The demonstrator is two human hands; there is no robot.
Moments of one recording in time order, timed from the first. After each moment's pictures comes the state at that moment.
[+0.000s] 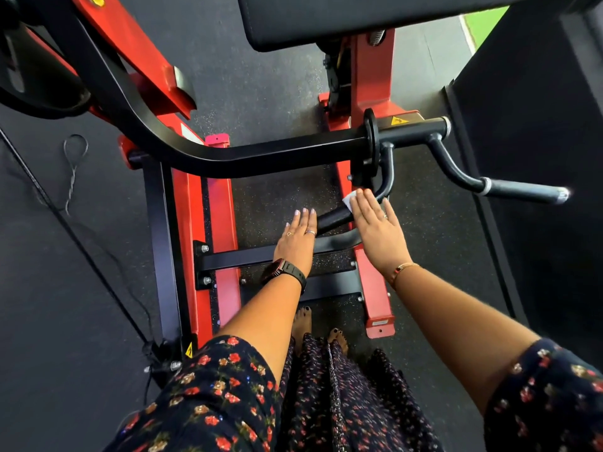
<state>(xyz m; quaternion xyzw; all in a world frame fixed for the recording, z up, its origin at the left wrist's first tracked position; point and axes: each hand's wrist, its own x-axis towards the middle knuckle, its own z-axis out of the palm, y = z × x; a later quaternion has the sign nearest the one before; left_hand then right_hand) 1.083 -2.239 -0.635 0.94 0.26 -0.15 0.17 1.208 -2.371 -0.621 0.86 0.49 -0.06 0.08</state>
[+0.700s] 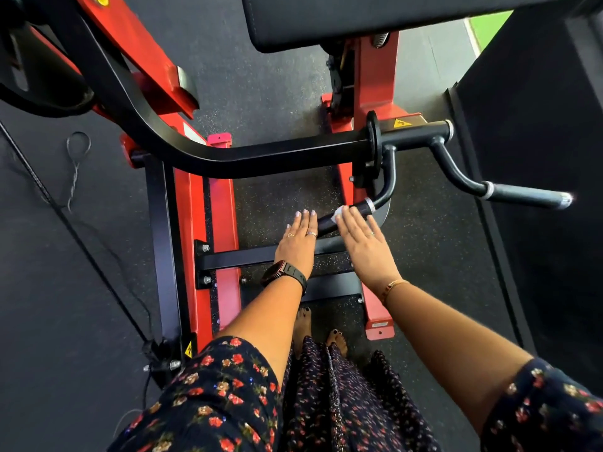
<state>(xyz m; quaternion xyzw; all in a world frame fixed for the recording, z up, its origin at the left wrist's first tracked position) 1.084 -2.240 -0.634 0.94 0.27 -0.16 0.17 1.182 -2.374 -0.630 0.84 0.54 -0.07 0.03</state>
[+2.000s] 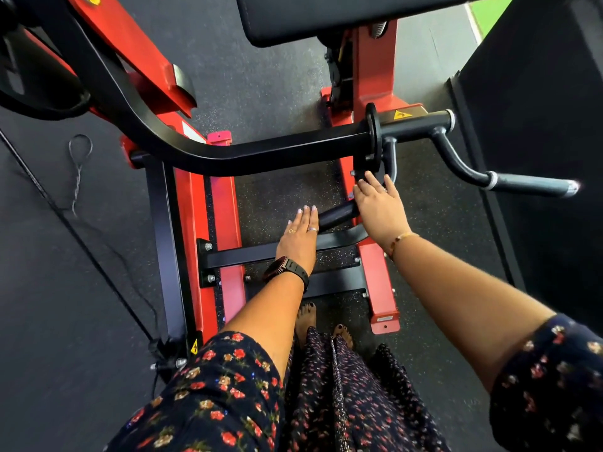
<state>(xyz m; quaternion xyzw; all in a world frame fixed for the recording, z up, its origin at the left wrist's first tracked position) 1.083 -2.241 -0.631 0.94 0.26 -0.16 0.16 1.238 -2.339 -0.614 0.86 0.48 -0.10 0.10</state>
